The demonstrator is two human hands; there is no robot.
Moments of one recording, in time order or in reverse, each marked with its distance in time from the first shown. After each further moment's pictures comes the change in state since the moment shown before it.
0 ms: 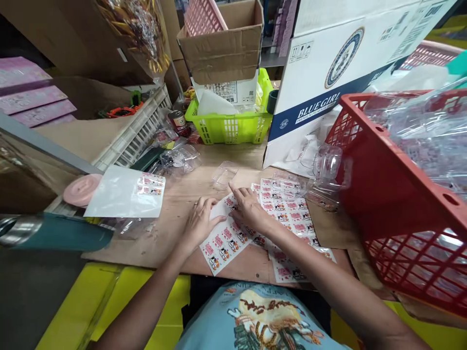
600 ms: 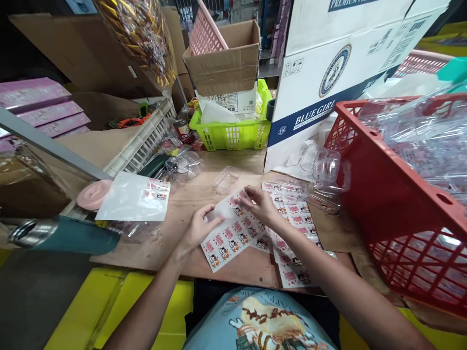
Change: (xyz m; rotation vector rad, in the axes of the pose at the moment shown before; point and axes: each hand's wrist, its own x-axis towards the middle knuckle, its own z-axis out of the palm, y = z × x) left_hand 0.002 0.015 -0.021 -0.743 -0.091 -0.163; right_hand 0.006 -0.002 -0.021 0.415 0.162 0.115
